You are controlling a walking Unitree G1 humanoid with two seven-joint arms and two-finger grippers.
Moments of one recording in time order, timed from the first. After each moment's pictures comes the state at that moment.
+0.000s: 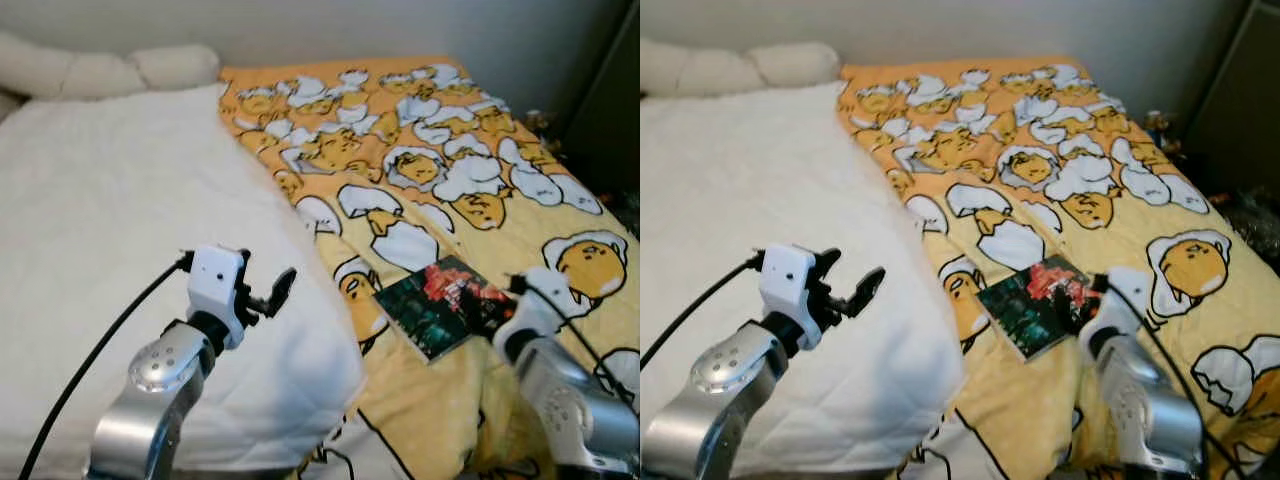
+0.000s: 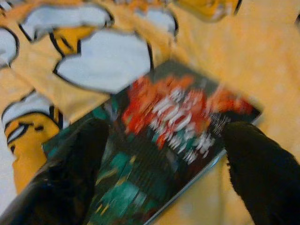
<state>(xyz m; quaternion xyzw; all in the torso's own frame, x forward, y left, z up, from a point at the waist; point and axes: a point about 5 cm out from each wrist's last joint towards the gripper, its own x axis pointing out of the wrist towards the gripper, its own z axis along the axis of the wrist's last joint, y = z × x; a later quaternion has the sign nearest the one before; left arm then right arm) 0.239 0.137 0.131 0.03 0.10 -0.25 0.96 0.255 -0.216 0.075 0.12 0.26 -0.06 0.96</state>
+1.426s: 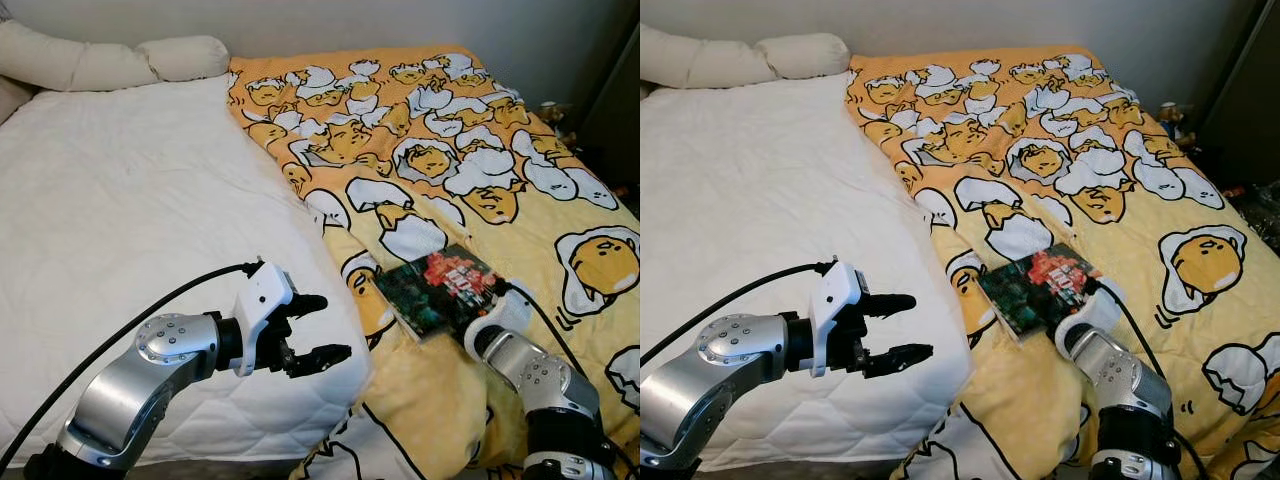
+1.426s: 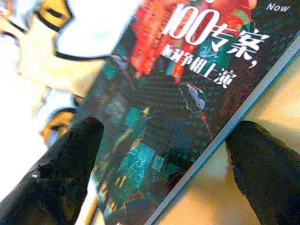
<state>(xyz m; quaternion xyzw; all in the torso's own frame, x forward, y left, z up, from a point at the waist) 0.230 0.116 0.139 0.06 0.16 -0.54 0.82 0.284 -0.203 0.042 0.34 0.30 -0.04 0.89</state>
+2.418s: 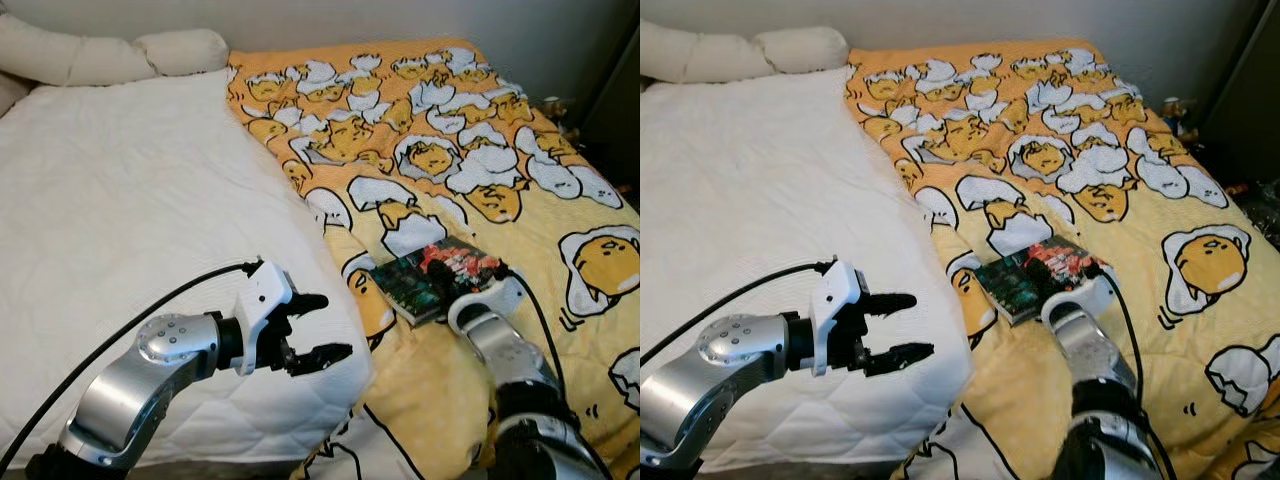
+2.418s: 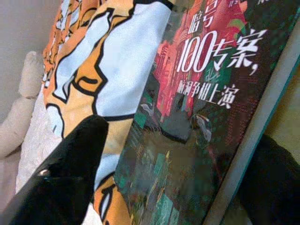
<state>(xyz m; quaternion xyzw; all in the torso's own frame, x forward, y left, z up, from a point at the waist) 0.230 0.116 0.138 0.06 0.16 -0.54 0.82 0.315 -0.192 0.039 0.46 0.20 -0.08 0.86</state>
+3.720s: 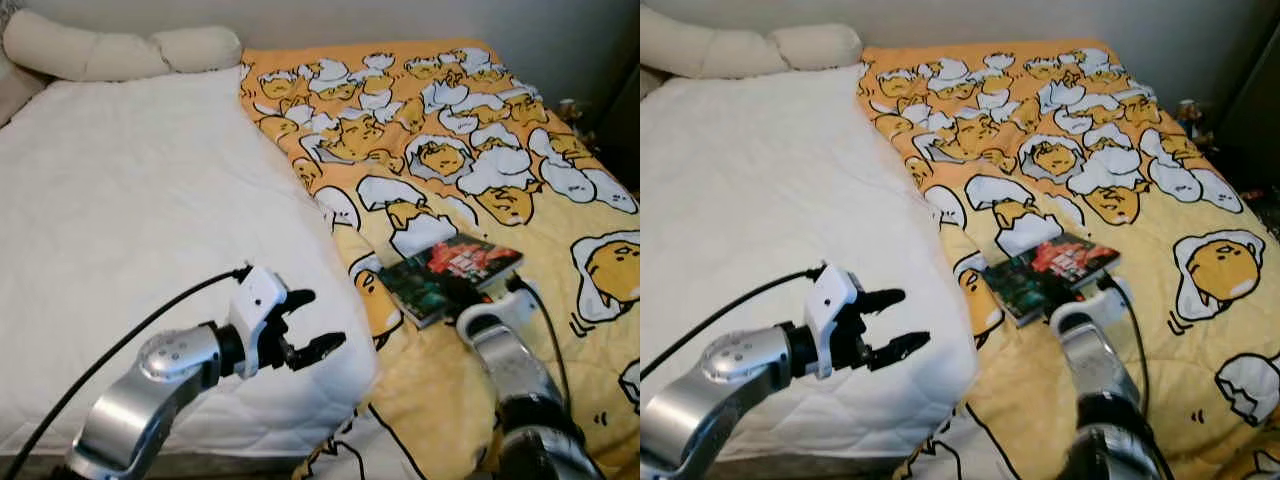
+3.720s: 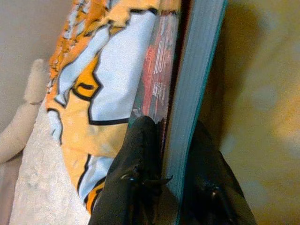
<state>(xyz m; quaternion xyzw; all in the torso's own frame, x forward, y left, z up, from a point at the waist) 0.229 0.117 0.126 0.04 0.14 -0.45 0.88 0.291 -0.213 0.034 0.45 0.16 -0.09 0.88</state>
